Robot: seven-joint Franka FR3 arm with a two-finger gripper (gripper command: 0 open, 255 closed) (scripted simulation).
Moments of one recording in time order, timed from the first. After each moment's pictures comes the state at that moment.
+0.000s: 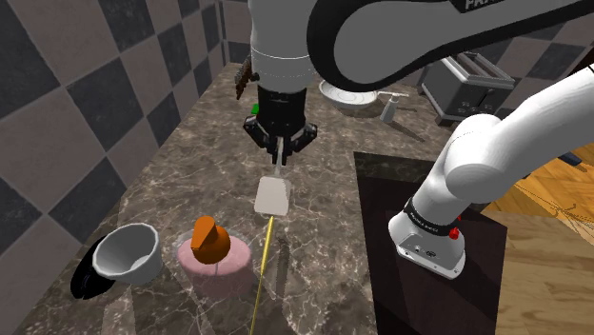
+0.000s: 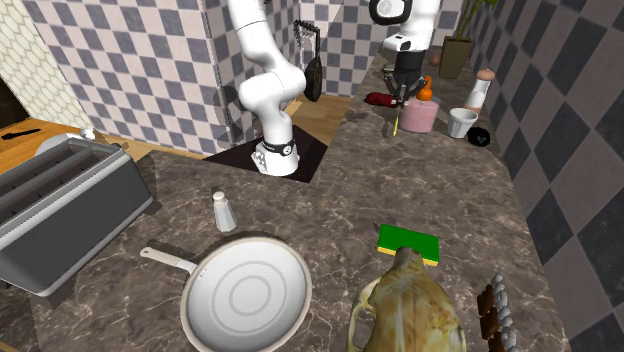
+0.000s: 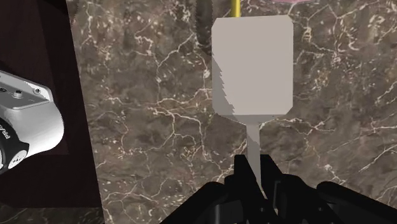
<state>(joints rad) 0.09 -0.48 0.59 -2.37 0.22 1.94 1.55</state>
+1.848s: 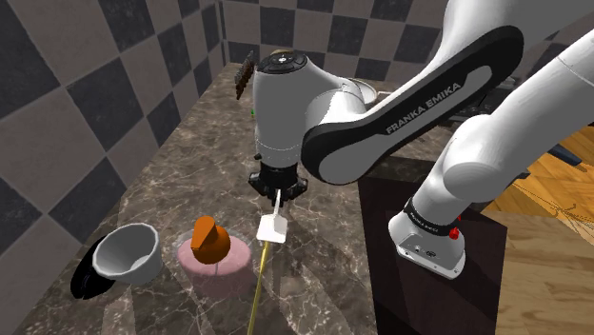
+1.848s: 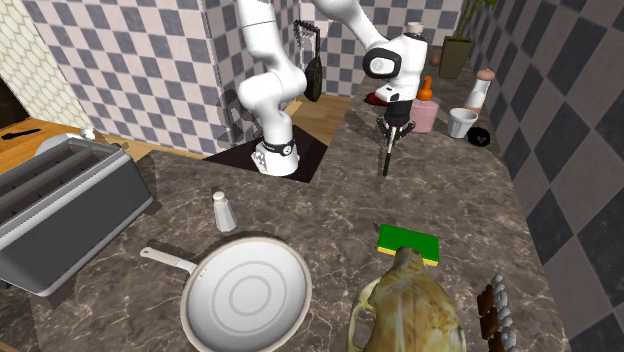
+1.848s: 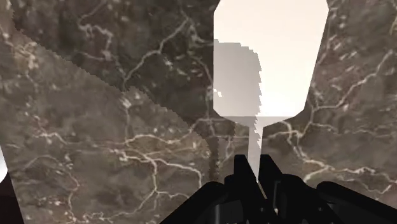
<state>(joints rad) 0.05 -0.27 0.72 -2.59 0.17 2.37 1.63</state>
